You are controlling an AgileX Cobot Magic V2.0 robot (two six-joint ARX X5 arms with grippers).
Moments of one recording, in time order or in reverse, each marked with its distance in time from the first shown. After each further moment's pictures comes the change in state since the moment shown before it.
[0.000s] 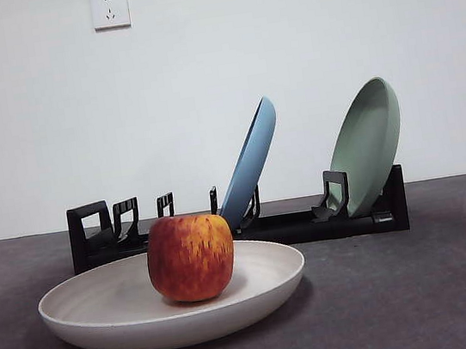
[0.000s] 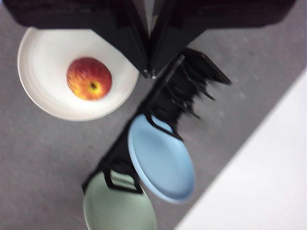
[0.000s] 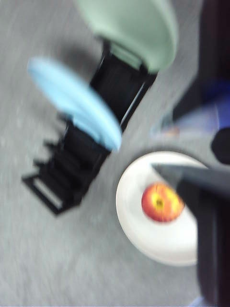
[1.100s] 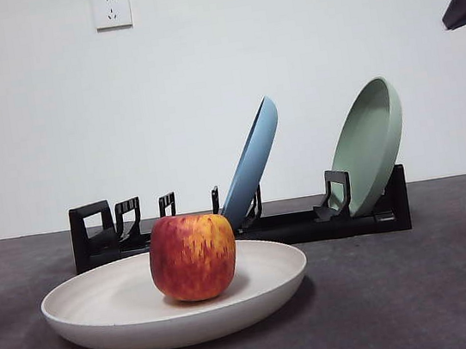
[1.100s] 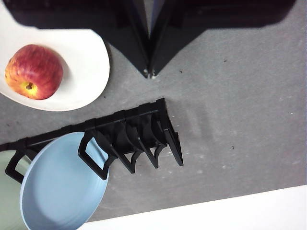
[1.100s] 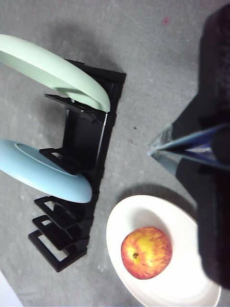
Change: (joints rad) left arm 0.580 -0.533 -0.622 0.327 0.304 -0.285; right arm -0.156 -0.674 -0.918 0.507 0.007 0.109
